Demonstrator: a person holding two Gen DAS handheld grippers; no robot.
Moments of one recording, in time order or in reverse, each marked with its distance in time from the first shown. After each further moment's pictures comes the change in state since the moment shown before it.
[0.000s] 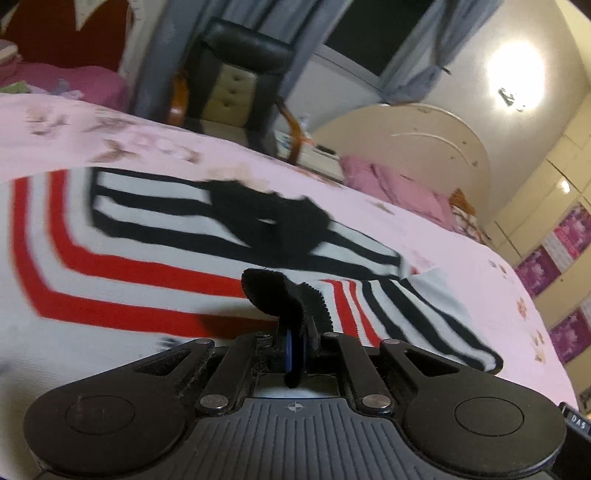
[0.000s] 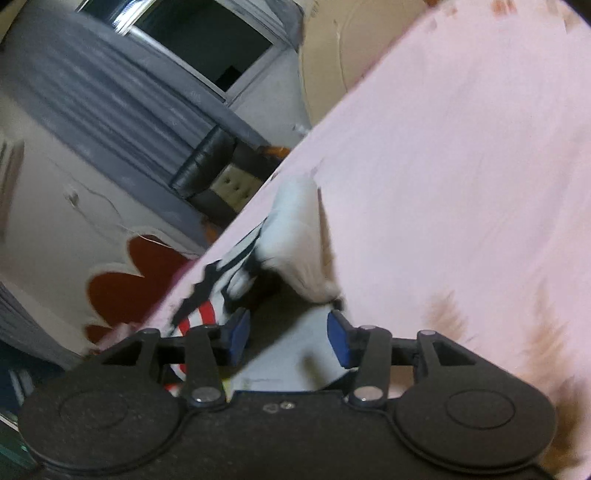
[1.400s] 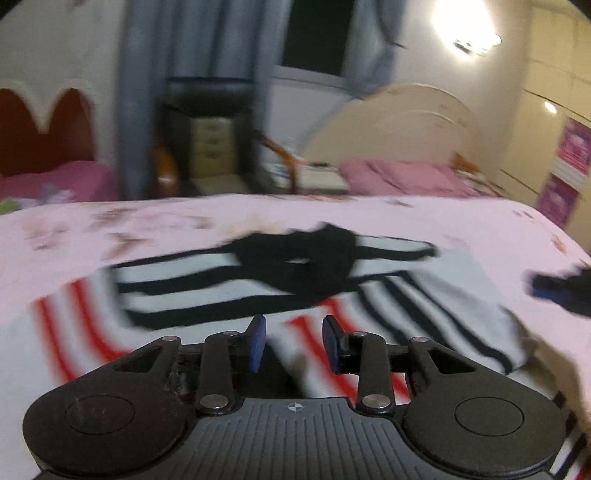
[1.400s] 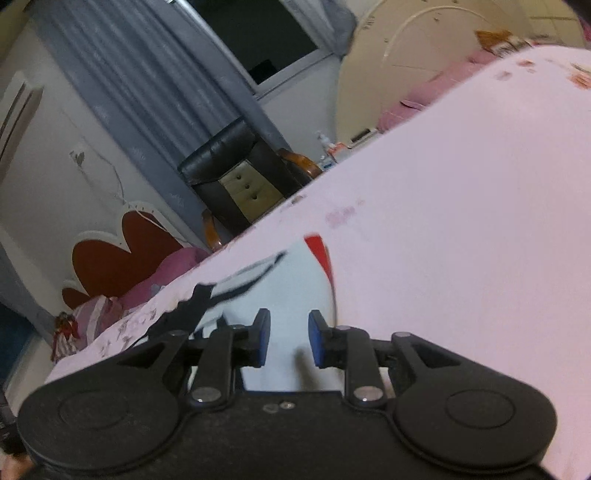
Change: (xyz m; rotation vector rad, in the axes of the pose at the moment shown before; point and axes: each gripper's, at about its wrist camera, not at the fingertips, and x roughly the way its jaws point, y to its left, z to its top) left arm 0.015 -0.014 0.010 0.362 -0.070 0.067; right arm 0.055 0.035 0.061 -0.288 -0.015 -0.055
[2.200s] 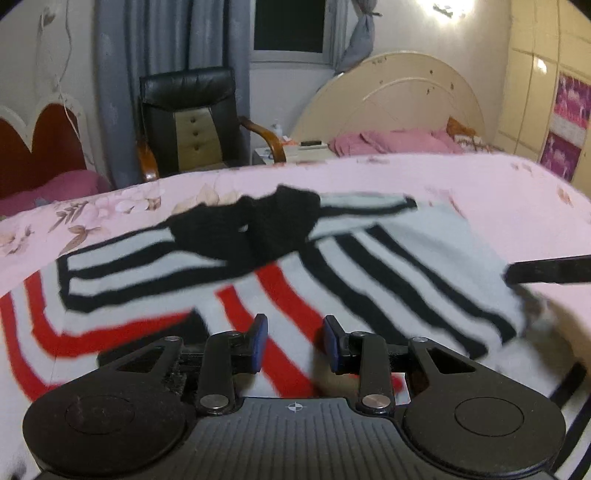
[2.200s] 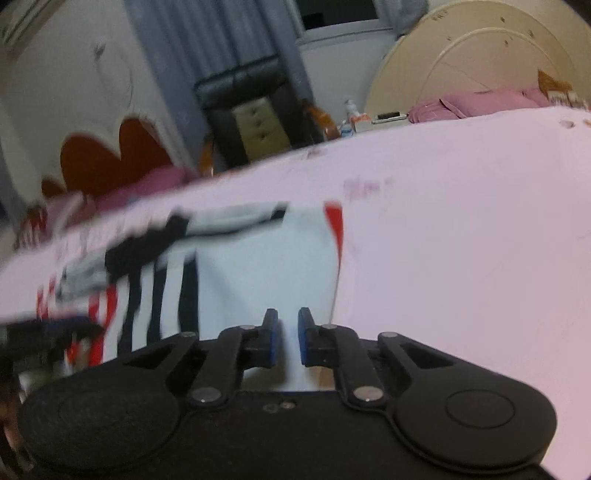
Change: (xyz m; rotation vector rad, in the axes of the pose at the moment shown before) left arm 0.011 -0.055 -0.032 0.114 0.047 0.088; right arm 0.014 0.008 -0.026 -0.342 0.183 -0.085
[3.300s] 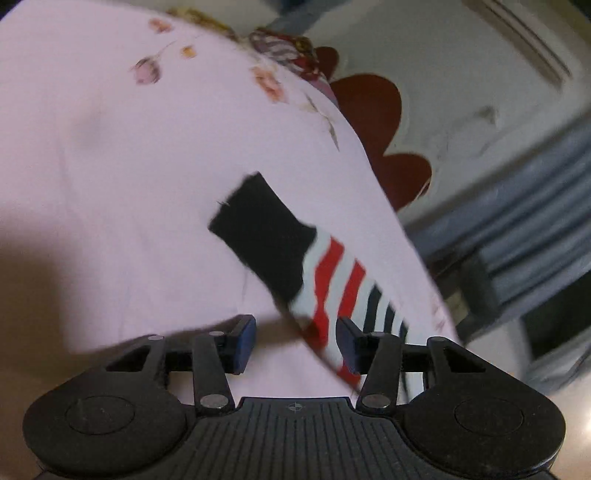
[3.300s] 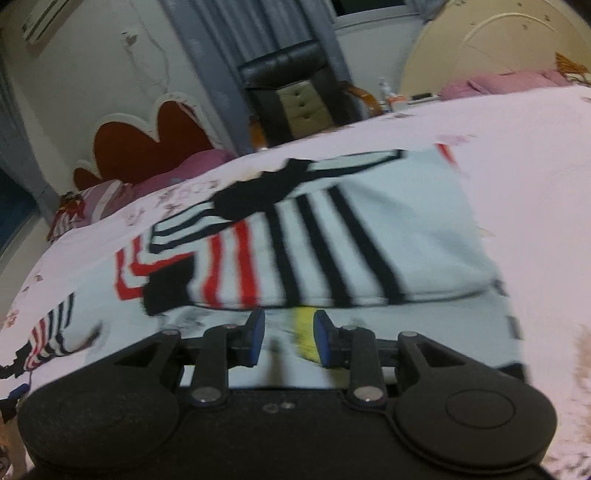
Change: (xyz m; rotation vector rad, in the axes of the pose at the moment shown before) left arm -0.230 0.344 -0.259 -1.308 -0.352 0.335; right arm -0.039 0.125 -0.043 0.046 0.033 0.120
